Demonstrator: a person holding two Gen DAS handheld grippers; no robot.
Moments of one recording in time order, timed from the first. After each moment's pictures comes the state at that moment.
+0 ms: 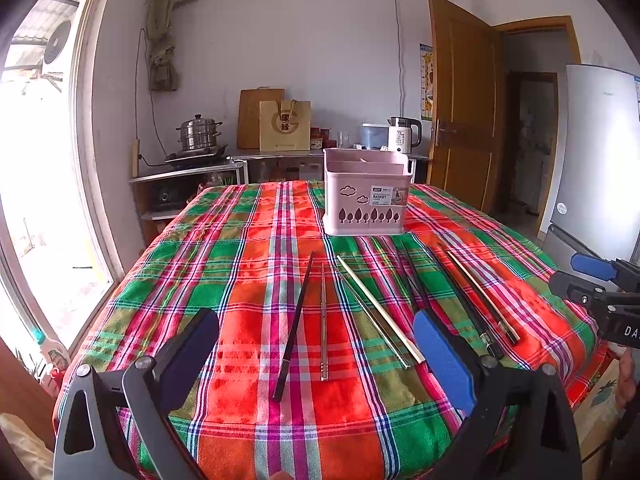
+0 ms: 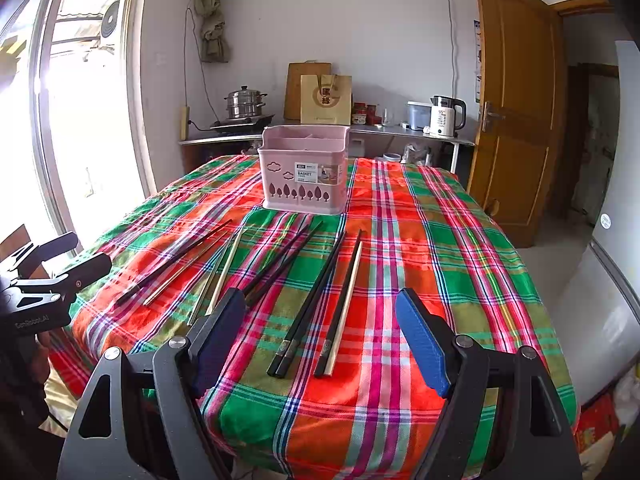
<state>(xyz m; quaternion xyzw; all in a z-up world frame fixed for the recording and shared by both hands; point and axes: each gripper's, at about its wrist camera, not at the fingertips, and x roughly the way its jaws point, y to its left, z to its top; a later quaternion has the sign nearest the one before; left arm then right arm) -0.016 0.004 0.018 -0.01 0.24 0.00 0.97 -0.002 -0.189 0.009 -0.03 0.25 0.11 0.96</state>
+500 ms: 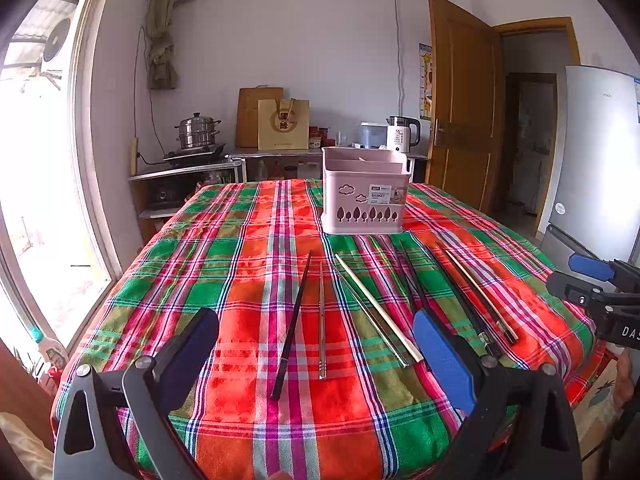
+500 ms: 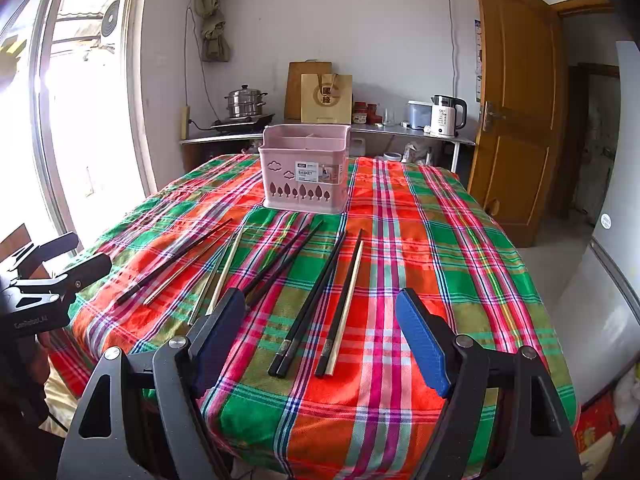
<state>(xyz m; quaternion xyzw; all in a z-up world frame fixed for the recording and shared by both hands) -0.015 0.006 0.019 -0.01 0.24 -0.01 0.97 -0.002 -0.189 0.009 -0.03 0.25 0.11 0.96</state>
